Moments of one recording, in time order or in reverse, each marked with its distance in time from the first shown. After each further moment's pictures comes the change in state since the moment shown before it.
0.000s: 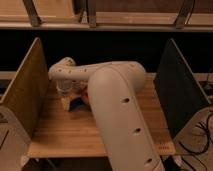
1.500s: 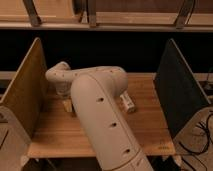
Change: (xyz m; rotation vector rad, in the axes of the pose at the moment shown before) arm 0.027 -0.012 0.049 -0.090 0.142 -0.044
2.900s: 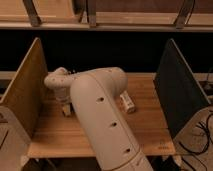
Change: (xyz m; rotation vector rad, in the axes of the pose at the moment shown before) arm -0.032 0.036 0.020 -0.052 -0.012 -0.009
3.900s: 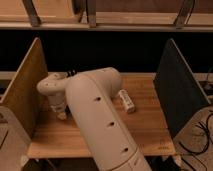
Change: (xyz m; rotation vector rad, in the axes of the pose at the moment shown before) arm -0.018 0.054 0.009 -0.143 0.029 -0.018
